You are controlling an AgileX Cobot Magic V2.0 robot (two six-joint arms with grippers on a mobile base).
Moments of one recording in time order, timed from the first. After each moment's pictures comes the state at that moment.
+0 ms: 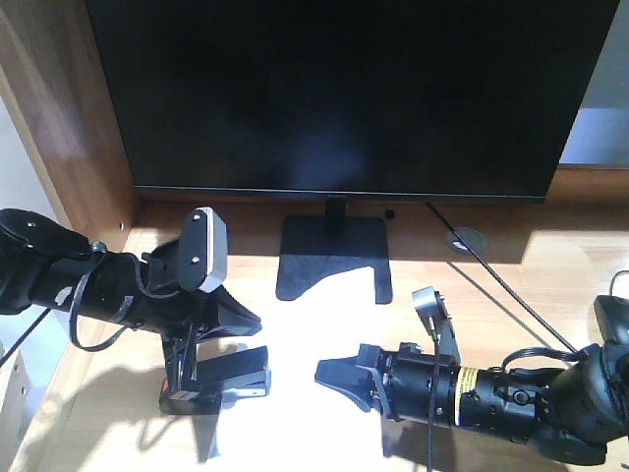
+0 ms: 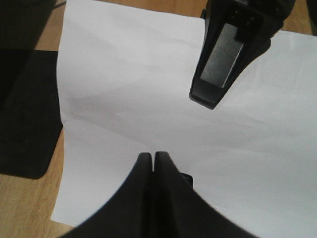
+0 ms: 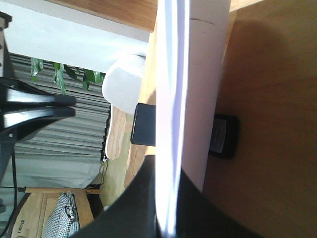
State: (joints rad) left arm -0.27 1.66 -0.91 -1.20 0.80 2.04; right arm 0.33 1.93 -0.48 -0.91 -1.12 1.45
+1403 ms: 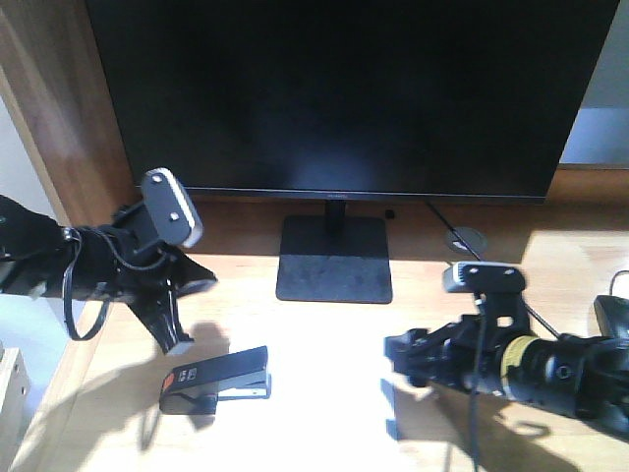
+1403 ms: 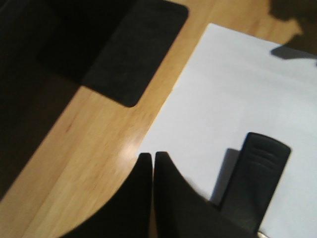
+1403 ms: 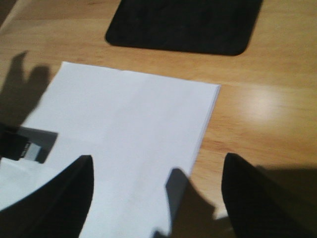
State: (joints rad) left arm -0.27 1.54 -0.91 -0.93 0.49 1.55; right arm 0.33 1.51 -0.48 -0.91 -0.30 1.16
